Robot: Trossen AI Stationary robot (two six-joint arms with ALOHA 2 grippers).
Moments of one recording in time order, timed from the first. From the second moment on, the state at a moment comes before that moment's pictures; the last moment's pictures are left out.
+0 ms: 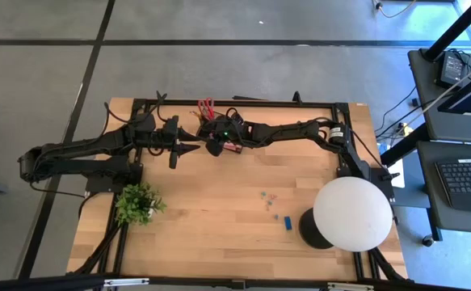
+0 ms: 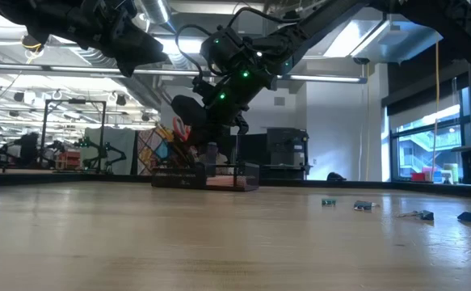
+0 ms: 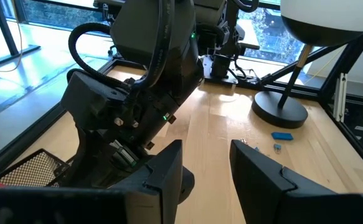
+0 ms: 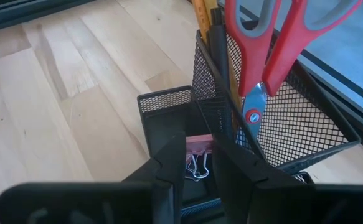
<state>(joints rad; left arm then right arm) 0.39 0.76 0.50 0.03 0.28 -0.08 -0.21 2.18 1.59 -0.05 0.34 0.23</state>
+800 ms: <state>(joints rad) 0.39 0.76 0.50 0.03 0.28 -0.08 -0.21 2.18 1.59 -0.05 0.32 0.18</state>
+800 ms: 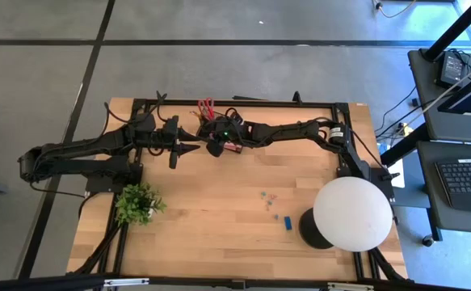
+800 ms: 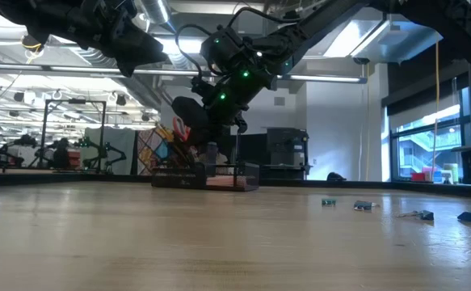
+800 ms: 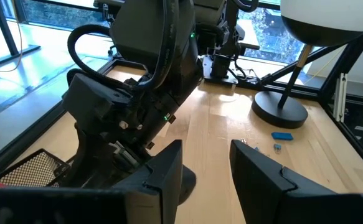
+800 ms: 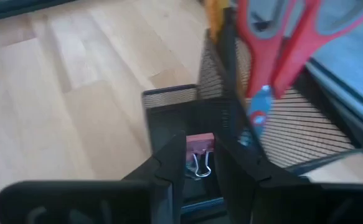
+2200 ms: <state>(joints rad) 0.39 0.76 0.50 0.03 0.26 -0.08 0.07 2.09 1.77 -1.36 -0.02 -0.27</state>
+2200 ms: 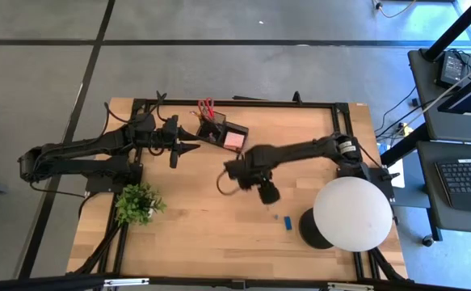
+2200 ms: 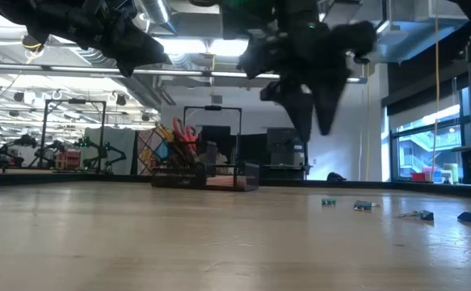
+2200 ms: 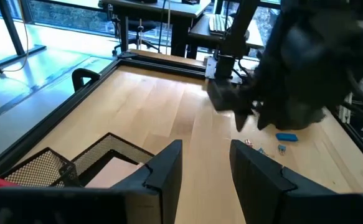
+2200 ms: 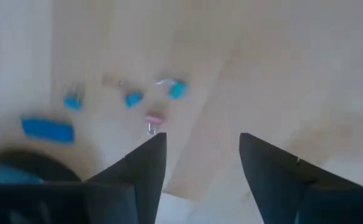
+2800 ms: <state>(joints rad) 0.39 0.76 0.50 0.00 0.26 -0.08 0.15 2.09 1.58 -1.12 0.10 -0.83</state>
